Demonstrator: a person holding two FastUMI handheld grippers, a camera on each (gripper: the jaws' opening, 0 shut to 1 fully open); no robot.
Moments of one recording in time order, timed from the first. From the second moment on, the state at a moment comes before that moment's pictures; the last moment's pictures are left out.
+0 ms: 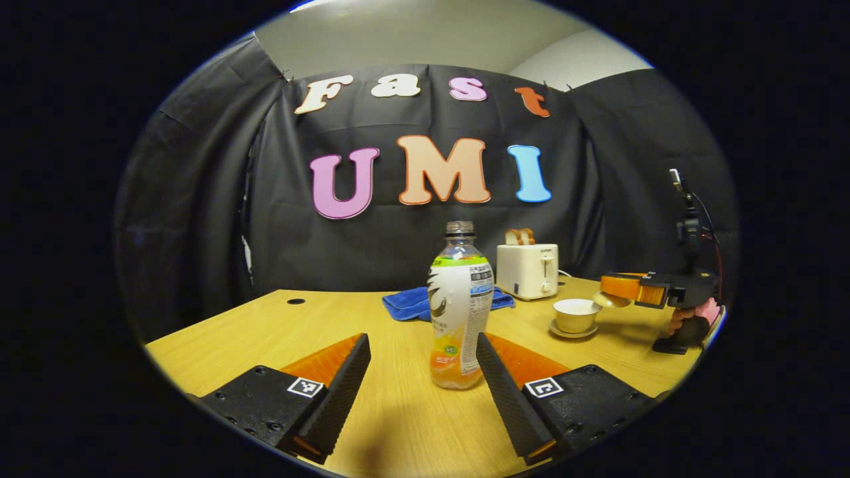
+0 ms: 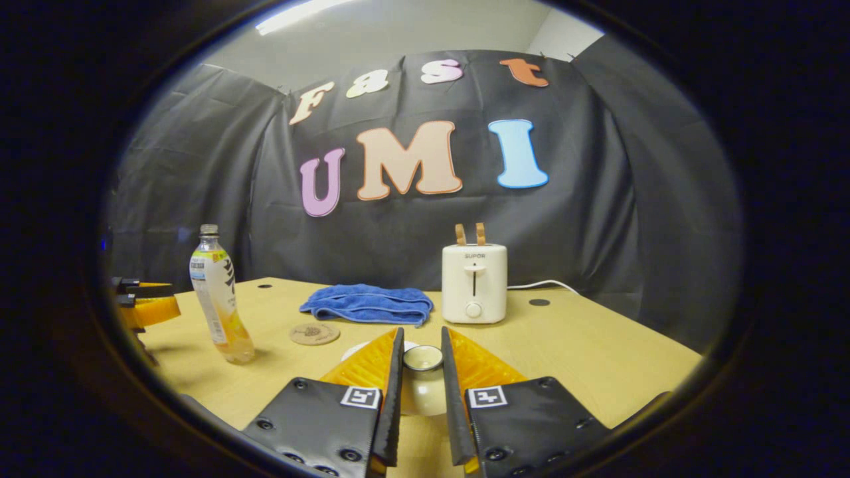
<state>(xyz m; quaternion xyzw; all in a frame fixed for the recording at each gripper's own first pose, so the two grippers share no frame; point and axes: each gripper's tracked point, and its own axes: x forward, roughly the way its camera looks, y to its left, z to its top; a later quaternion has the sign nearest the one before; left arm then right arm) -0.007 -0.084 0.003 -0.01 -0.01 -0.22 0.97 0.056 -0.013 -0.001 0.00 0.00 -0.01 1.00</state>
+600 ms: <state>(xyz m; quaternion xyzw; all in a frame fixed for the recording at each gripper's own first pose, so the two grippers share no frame) 0.041 -0.130 -0.016 0.00 0.06 -0.26 0.96 0.041 -0.031 0.000 0.00 0.00 -0.03 1.00</state>
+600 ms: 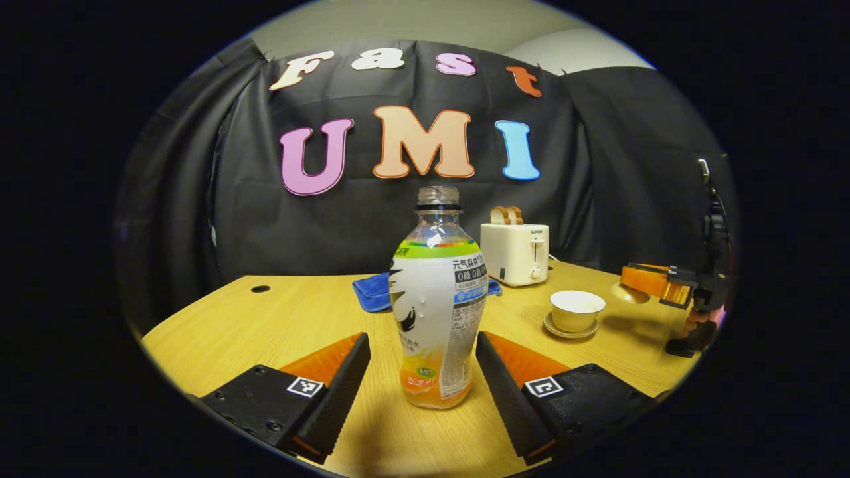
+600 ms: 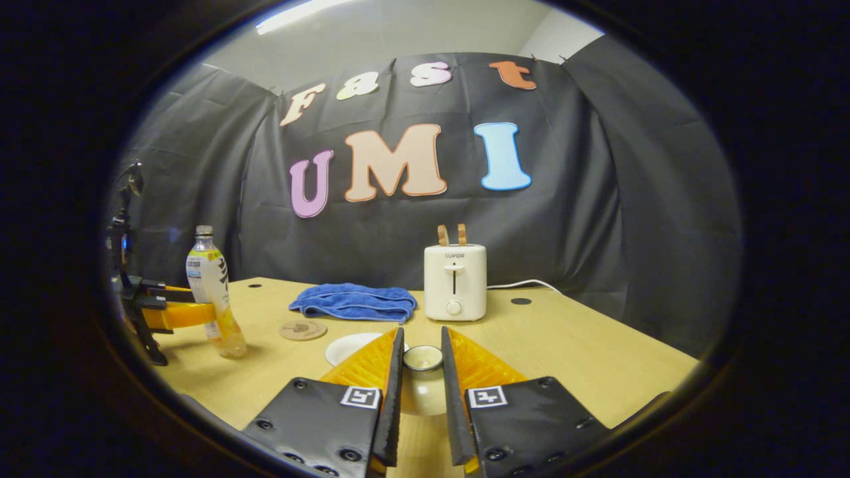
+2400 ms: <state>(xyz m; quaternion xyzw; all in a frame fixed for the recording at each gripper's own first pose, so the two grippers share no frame) 0.119 -0.204 0.000 0.67 -0.01 -0.19 0.72 0.034 -0.112 0.003 0.00 0.00 -0.11 0.99</state>
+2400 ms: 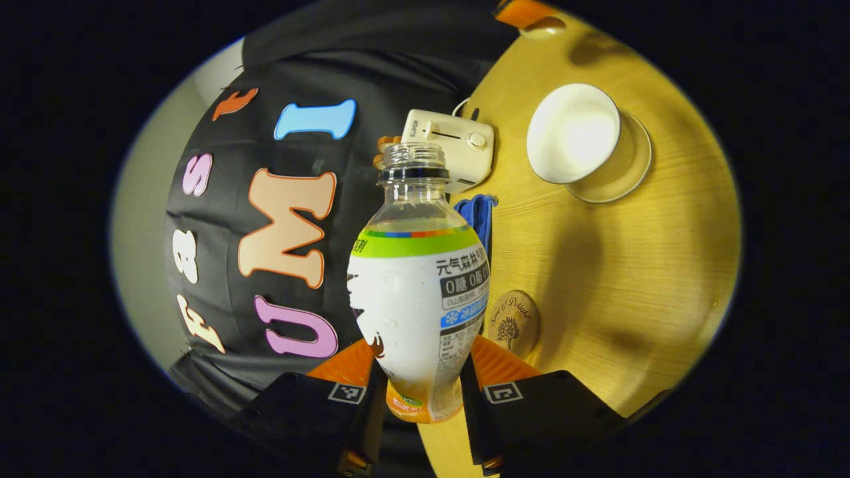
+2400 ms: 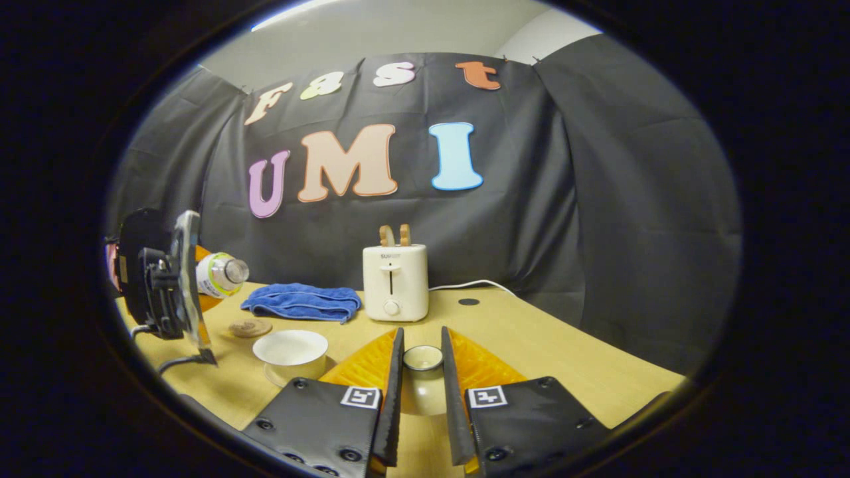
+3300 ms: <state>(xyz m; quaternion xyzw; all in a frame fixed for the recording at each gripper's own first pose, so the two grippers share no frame) 0.129 -0.221 0.021 0.79 -0.06 -0.17 0.58 0.035 -0.113 0.003 0.00 0.00 -0.11 0.99</state>
